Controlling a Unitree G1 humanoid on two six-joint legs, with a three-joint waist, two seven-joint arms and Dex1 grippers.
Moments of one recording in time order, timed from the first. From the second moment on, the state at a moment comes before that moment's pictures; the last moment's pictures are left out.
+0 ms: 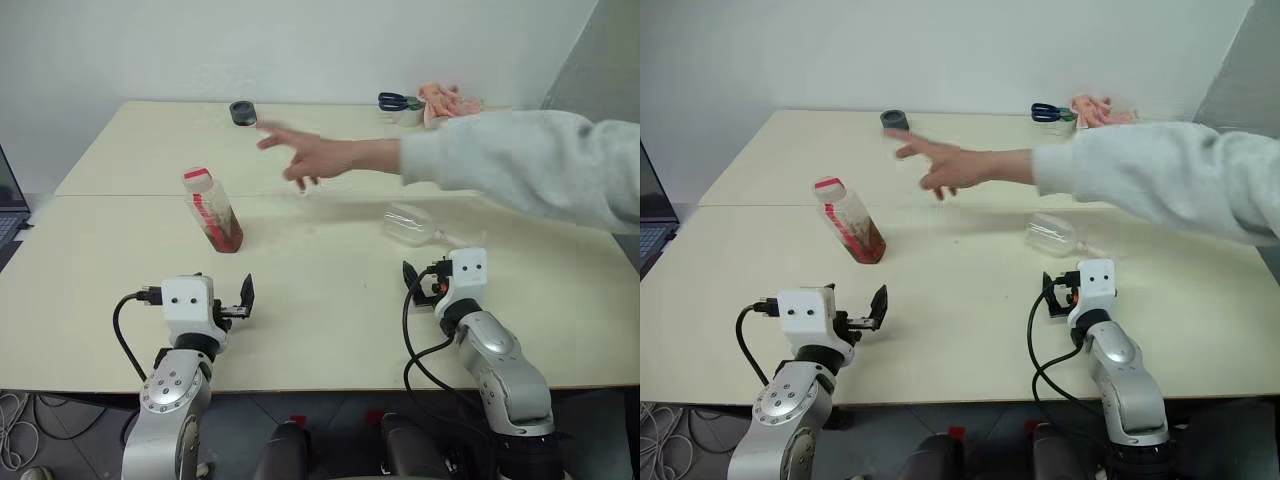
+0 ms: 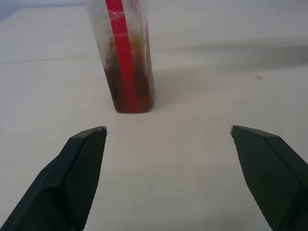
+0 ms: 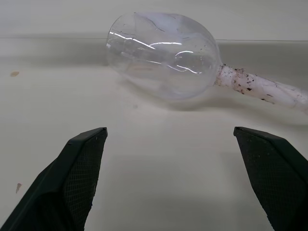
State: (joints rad) left arm 0.18 0.19 0.15 -0.59 -0.13 0.49 -0.07; right arm -0.09 -0.11 0.02 -0.38 0.14 0.57 0.09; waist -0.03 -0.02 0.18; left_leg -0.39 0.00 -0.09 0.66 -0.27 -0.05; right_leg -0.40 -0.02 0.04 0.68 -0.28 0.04
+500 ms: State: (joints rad) left arm 0.24 0.15 0.16 -0.64 -0.11 0.50 -0.03; right arm -0.09 -0.11 0.02 -0.39 0.14 0.57 0.09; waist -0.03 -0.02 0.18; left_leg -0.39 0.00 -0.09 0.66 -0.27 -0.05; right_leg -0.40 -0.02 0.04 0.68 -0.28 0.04
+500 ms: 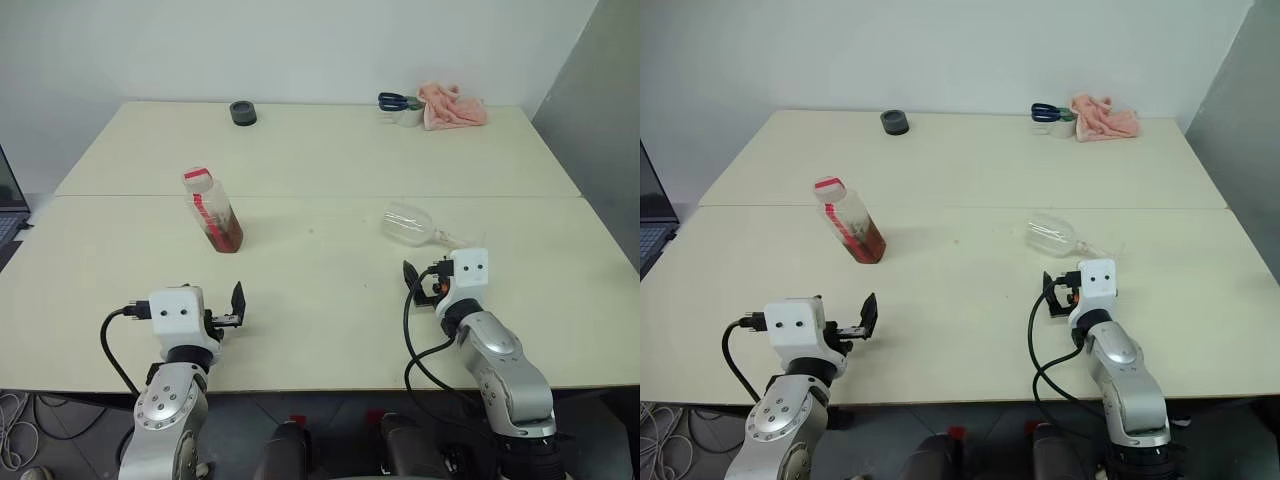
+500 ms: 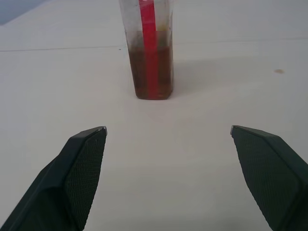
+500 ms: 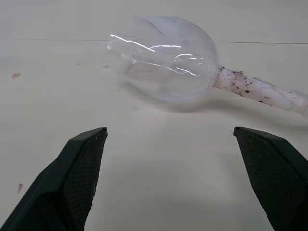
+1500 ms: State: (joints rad) left arm -0.01 0.16 0.25 -0.54 -0.15 0.52 -0.01; right arm -0.55 -0.36 0.06 -0.38 0.69 0.69 0.79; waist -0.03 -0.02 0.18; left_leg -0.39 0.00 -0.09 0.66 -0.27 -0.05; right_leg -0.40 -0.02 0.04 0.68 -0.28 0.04
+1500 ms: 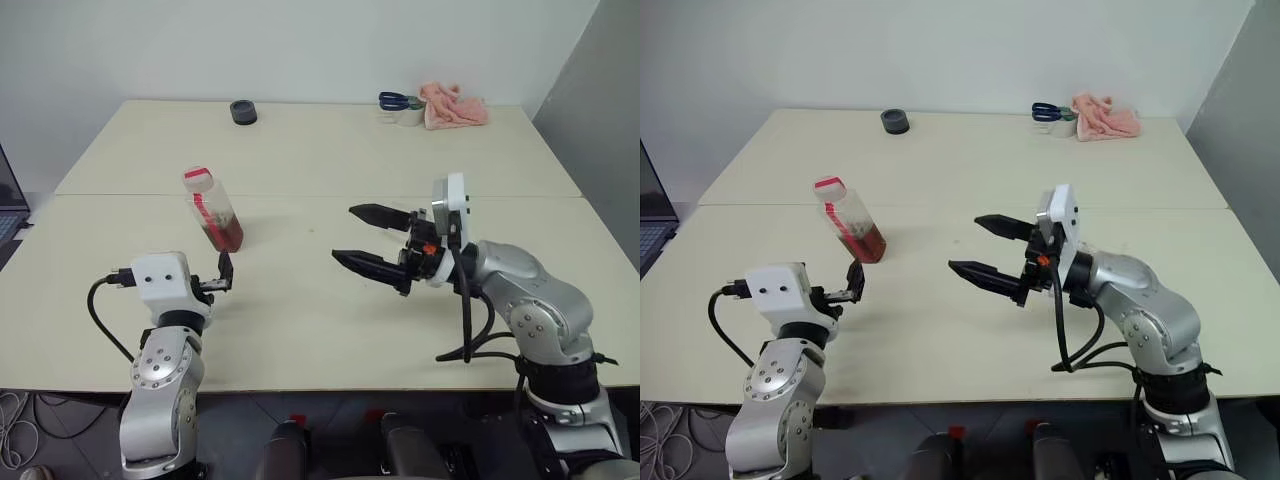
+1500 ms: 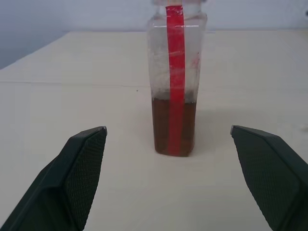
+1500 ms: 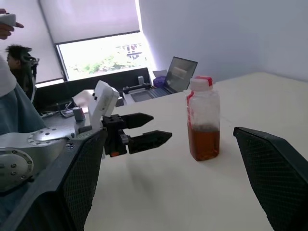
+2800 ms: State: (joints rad) left arm -0.46 0.38 0.27 0.05 -0.22 0.36 -0.25; right arm -0.52 -0.34 0.09 -0.41 0.72 0.71 0.69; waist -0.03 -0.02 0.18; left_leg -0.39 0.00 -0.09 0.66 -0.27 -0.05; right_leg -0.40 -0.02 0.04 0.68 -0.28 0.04
